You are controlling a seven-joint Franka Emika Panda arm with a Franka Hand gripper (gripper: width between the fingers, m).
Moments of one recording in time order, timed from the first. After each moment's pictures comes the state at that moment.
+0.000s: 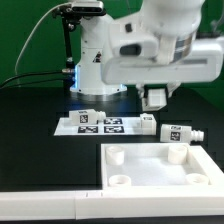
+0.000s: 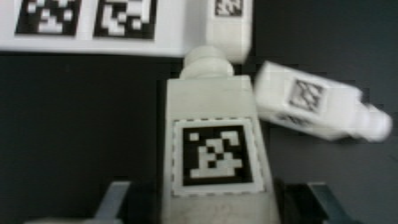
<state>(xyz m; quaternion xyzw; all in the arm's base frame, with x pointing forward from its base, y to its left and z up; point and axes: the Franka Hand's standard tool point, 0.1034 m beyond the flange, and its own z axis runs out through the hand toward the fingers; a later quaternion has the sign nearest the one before) 0.512 0.090 0.130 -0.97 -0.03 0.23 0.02</state>
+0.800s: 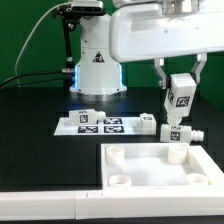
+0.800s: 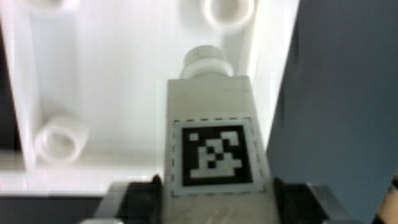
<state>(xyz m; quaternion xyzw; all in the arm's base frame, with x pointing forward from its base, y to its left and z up) 0.574 0.093 0.148 -0.99 -0.04 -0.09 0.04</state>
